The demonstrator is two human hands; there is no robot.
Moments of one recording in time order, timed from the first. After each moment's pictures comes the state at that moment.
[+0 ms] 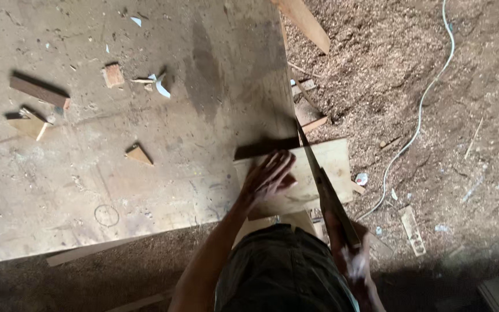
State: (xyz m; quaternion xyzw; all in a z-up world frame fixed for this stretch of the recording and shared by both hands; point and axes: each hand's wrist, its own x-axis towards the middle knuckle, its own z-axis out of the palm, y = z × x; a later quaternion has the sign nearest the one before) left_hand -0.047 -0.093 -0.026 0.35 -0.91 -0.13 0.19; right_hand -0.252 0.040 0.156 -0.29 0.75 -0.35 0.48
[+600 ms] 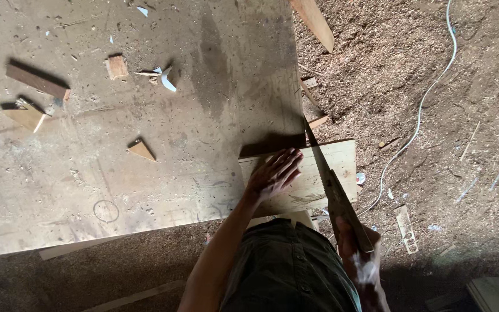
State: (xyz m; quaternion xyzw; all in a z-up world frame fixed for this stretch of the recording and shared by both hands) left_hand -0.050 -0.102 -0.050 0.33 -0.92 -0.13 0.17; right_hand -0.263 0.062 0.123 -0.28 0.78 -0.33 0.45
